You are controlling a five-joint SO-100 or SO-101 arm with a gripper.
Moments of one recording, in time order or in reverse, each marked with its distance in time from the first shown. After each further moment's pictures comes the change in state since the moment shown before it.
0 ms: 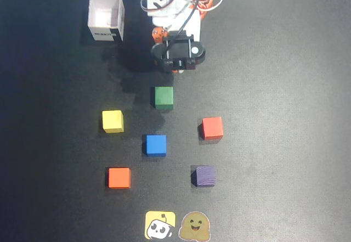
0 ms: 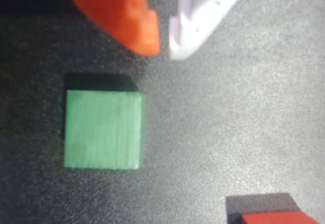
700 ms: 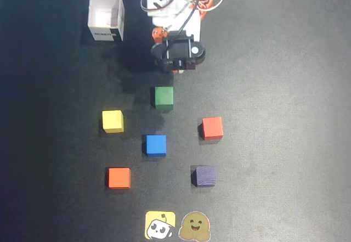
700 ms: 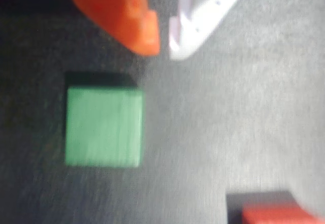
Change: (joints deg) arm 0.0 0.0 0.0 -2.1 0.0
